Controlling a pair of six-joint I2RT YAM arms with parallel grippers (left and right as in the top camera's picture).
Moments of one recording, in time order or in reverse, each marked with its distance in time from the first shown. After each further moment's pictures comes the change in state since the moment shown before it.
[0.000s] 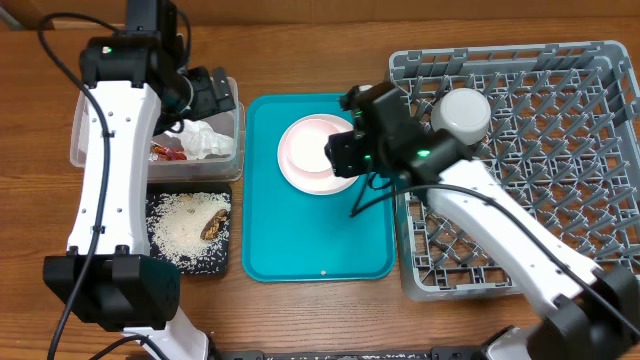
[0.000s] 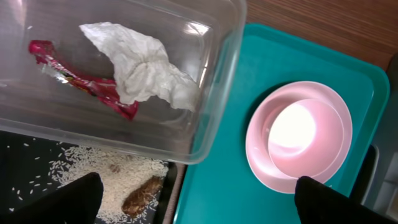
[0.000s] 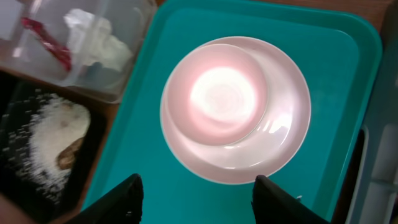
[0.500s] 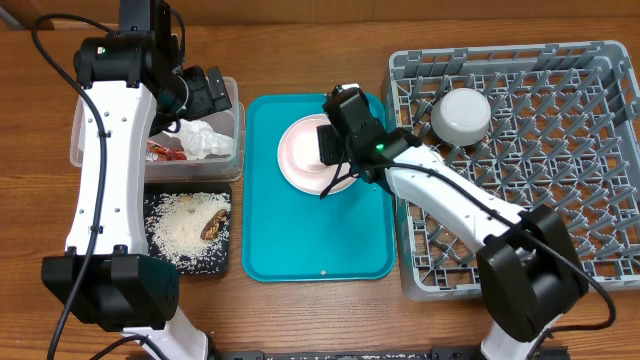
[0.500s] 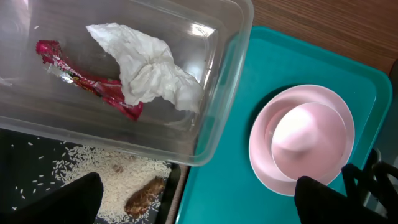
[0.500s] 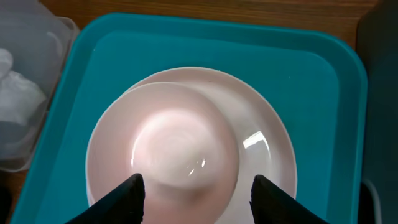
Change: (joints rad) left arm 0.011 0.000 0.000 0.000 0.000 0.000; right arm 0.017 0.233 0.000 0.239 0.212 0.051
